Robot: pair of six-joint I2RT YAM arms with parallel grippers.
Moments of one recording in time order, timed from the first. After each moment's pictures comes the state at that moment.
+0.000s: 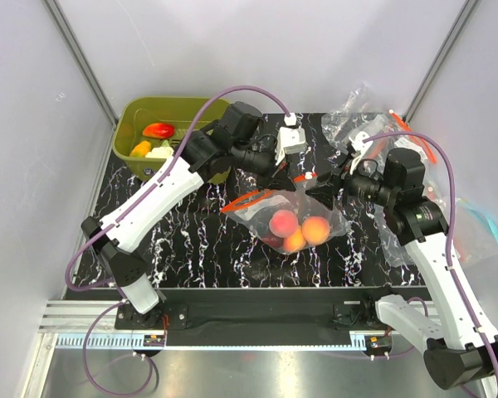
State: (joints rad) left arm -0.80 1.68 1.92 -0.85 0.74 0.31; right arm 0.25 0.93 1.09 -0.47 -0.71 -0.01
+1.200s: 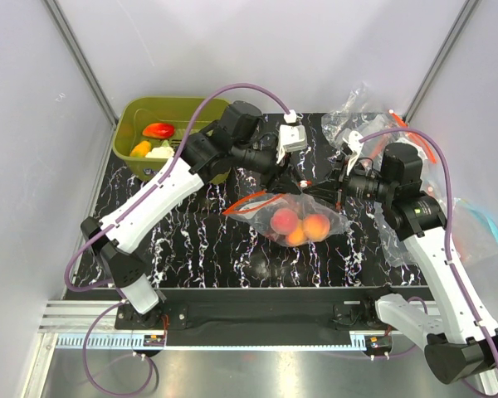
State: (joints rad) left arm -0.80 1.67 1.89 -0.75 0.78 0.29; right arm 0.27 0.97 1.14 -0.47 -0.88 -0.03
